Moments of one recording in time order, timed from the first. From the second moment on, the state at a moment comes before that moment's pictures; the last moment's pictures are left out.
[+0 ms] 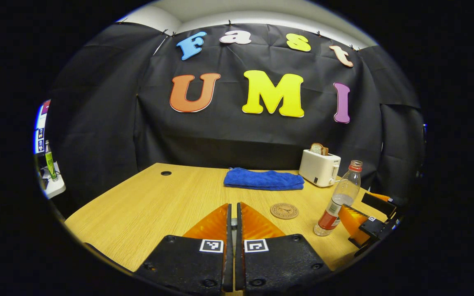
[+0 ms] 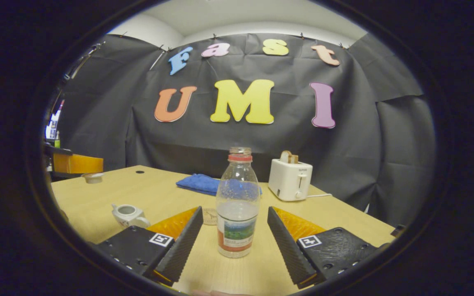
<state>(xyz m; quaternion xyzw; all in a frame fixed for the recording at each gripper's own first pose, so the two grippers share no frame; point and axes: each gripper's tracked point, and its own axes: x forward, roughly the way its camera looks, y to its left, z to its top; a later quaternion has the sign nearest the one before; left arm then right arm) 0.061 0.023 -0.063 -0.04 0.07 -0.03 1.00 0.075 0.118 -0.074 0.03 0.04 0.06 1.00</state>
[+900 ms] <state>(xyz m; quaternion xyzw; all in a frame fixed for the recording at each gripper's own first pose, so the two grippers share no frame) 0.027 0.060 -0.017 -0.05 0.04 -0.04 1.00 0.101 0.134 -0.065 -0.04 0.07 0.05 1.00</state>
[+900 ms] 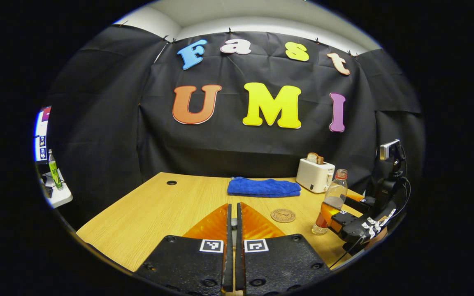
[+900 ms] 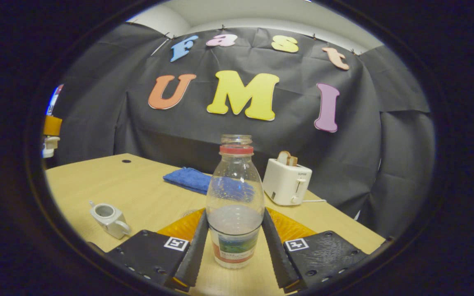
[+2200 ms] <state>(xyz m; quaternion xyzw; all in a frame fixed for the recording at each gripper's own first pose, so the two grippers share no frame) 0.017 0.128 -0.007 -0.03 0.02 0.01 1.00 0.083 0.212 -0.063 -0.57 -0.03 -0.01 0.82</state>
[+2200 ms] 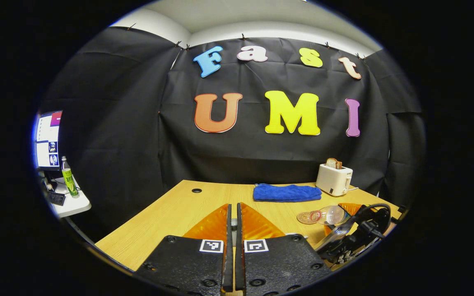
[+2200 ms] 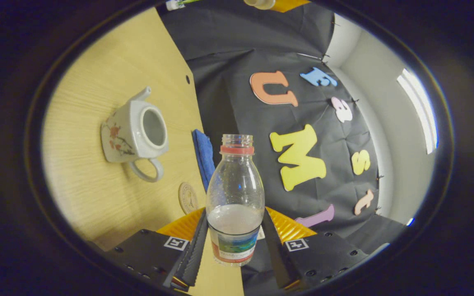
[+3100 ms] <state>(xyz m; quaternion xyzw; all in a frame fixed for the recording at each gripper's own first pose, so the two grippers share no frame) 0.018 0.122 -0.011 0.01 0.03 0.01 1.00 0.086 0.230 -0.054 -0.71 -0.09 0.01 0.70</state>
